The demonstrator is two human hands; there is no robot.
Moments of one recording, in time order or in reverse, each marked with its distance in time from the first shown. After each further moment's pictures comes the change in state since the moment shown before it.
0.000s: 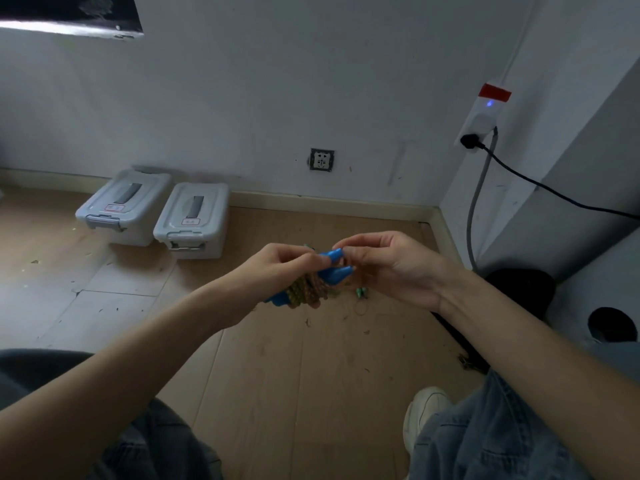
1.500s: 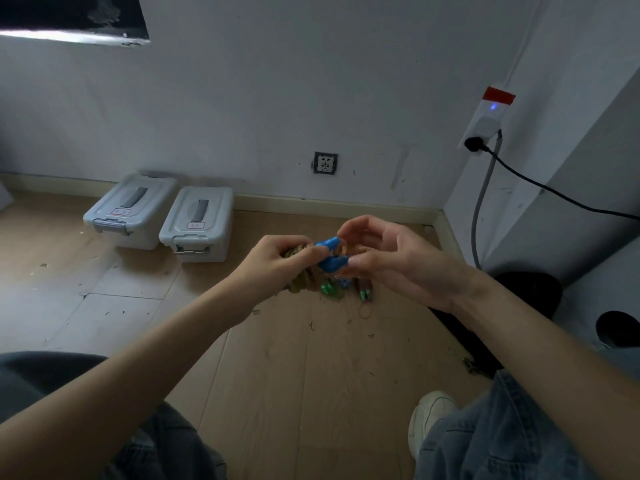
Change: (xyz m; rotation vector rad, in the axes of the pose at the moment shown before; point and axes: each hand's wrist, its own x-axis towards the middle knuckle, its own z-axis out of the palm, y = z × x) left_hand 0.006 -0.002 -0.001 0.012 0.198 0.138; right_hand -0.006 -0.012 0.006 -0.106 -0.111 -0.140
